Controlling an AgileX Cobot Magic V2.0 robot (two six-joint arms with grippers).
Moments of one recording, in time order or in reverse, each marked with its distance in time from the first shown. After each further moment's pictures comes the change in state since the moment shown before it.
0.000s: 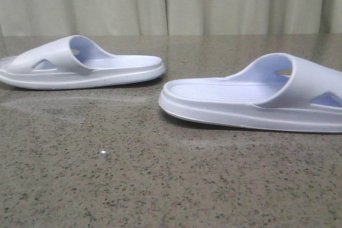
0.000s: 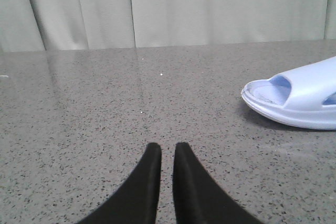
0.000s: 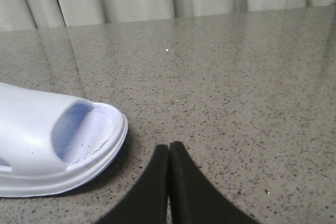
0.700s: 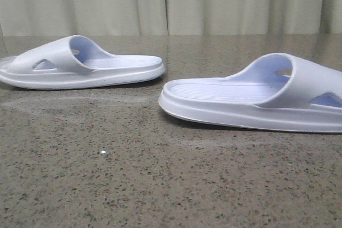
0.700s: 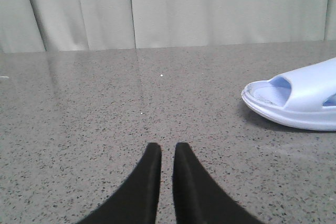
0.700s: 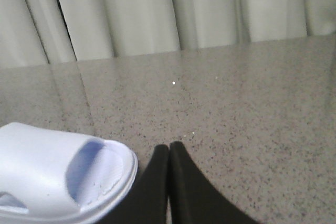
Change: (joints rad) left arm 0.000 0.000 0.000 0.000 -0.002 0.000; right arm 0.000 0.000 0.000 0.027 -0.111 0.000
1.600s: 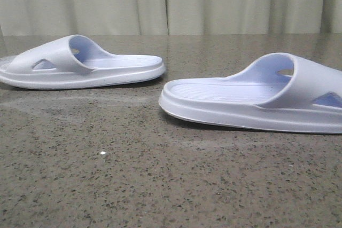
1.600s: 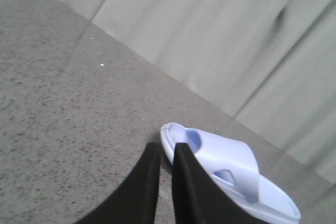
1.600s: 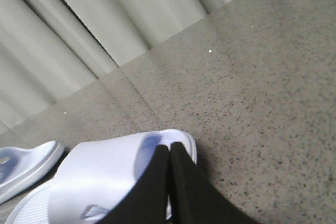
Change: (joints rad) left arm 0.000 0.000 -0.072 -0.665 0.072 0.000; right arm 0.000 0.010 -0.061 0.431 0.138 0.000
